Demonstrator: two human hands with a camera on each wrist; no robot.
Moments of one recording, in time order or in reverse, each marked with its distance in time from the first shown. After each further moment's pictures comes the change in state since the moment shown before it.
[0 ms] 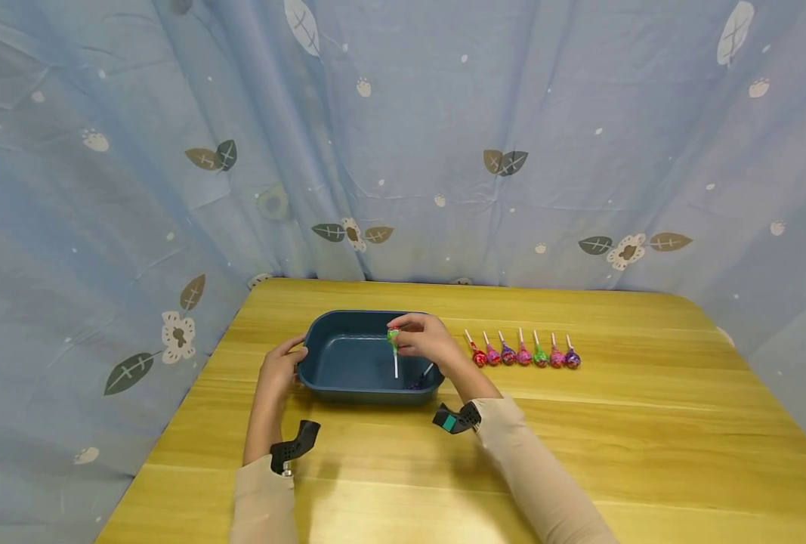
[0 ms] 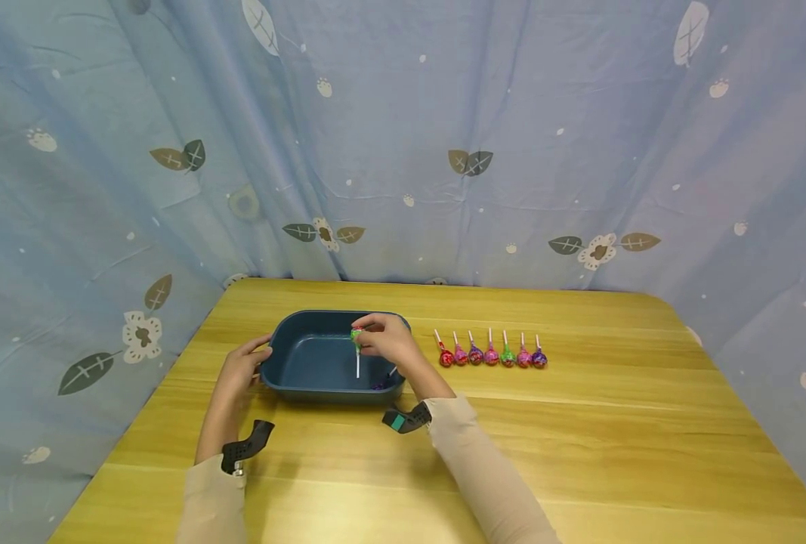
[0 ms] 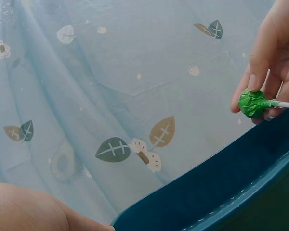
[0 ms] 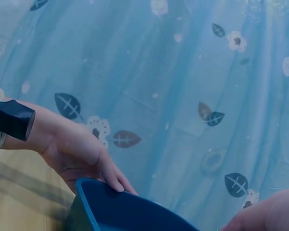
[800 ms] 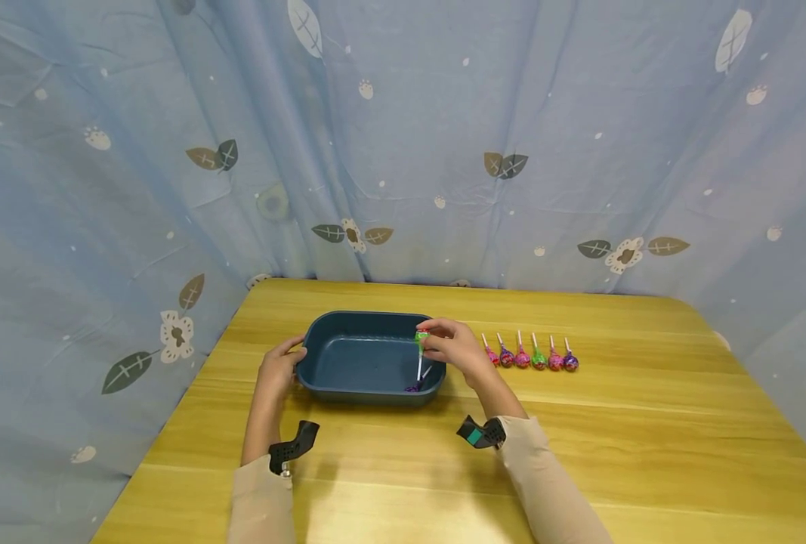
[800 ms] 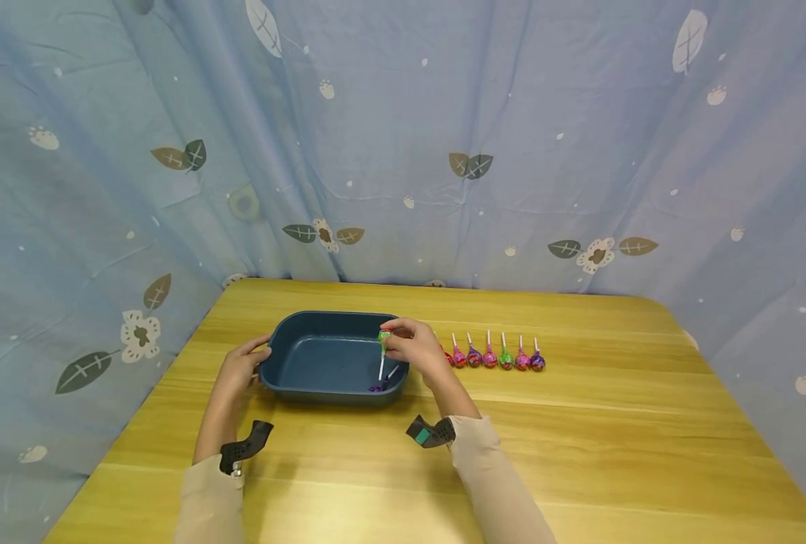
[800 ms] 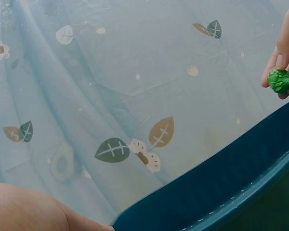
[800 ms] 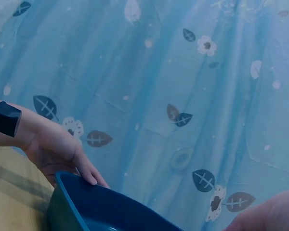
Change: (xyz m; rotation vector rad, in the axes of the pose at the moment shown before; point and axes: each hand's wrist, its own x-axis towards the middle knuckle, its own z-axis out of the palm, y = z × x) left_hand 0.001 0.000 -0.001 -0.003 -0.012 0.003; right_hand -0.025 0.008 -0.031 0.083 0.094 0.014
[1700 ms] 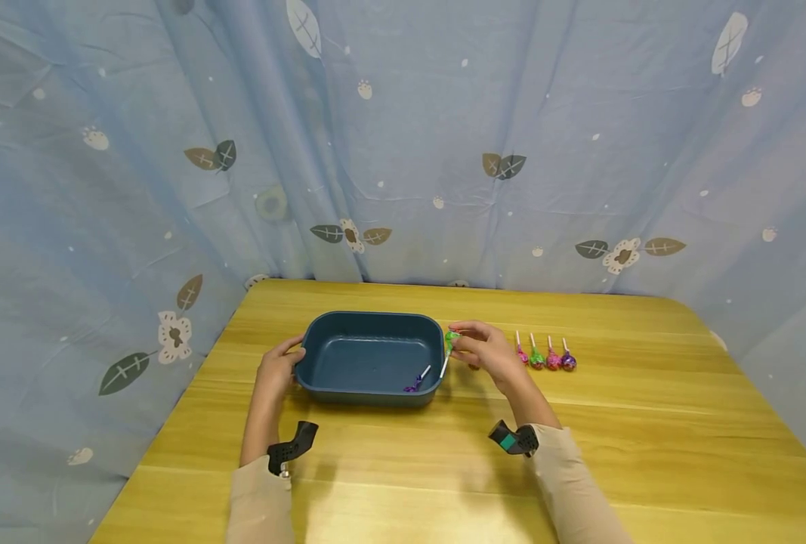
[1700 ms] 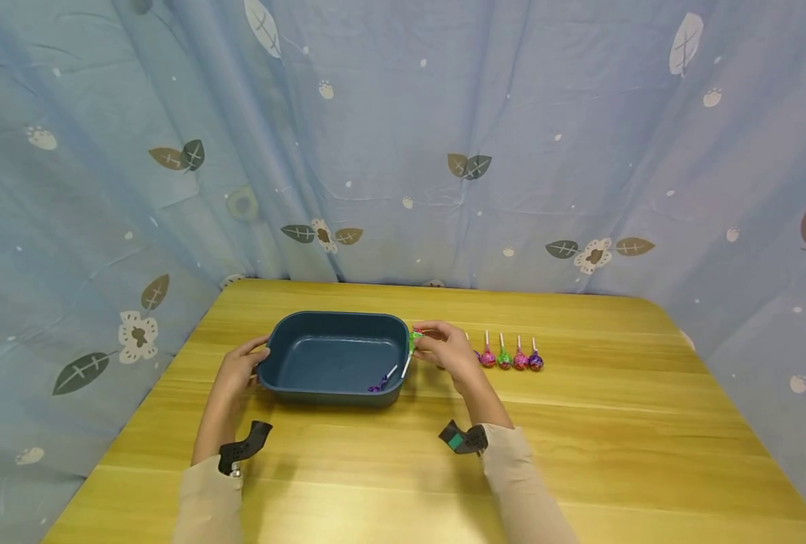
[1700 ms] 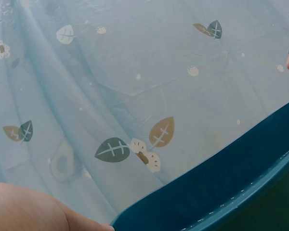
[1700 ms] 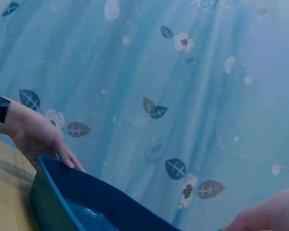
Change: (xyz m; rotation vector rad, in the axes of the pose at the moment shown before) left_hand 0.000 0.000 -0.001 -0.004 -0.009 -0.008; right_hand -0.018 0.007 -0.044 0.018 0.061 0.010
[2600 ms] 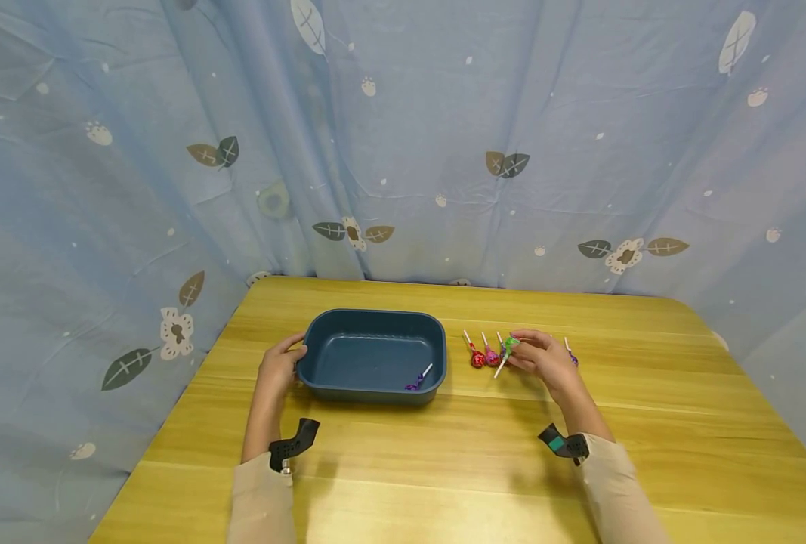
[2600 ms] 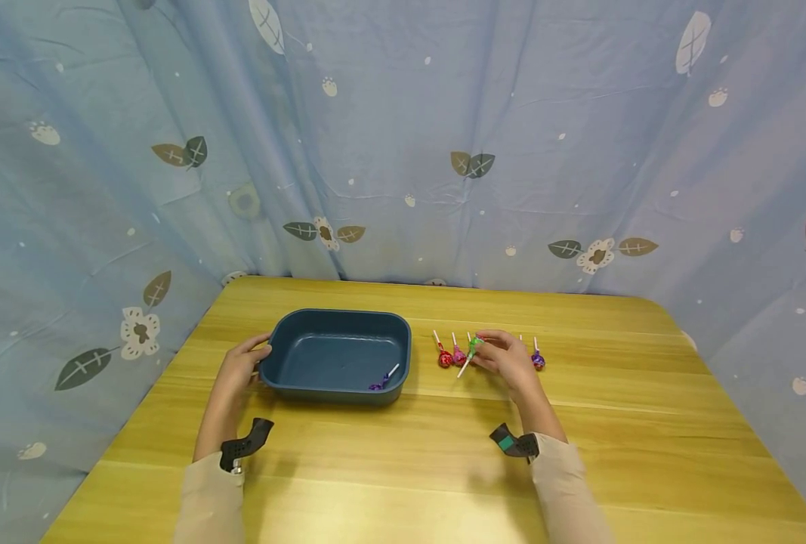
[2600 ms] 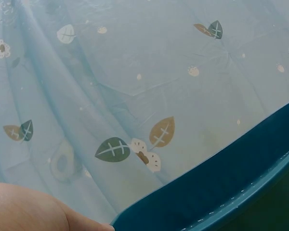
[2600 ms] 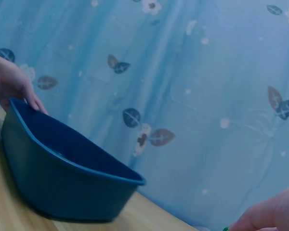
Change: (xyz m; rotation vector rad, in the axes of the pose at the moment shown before) left_hand 0.000 0.000 0.001 -0.006 0.013 -0.009; right_hand -0.021 0.020 -0.078 -0.015 0.136 0.042
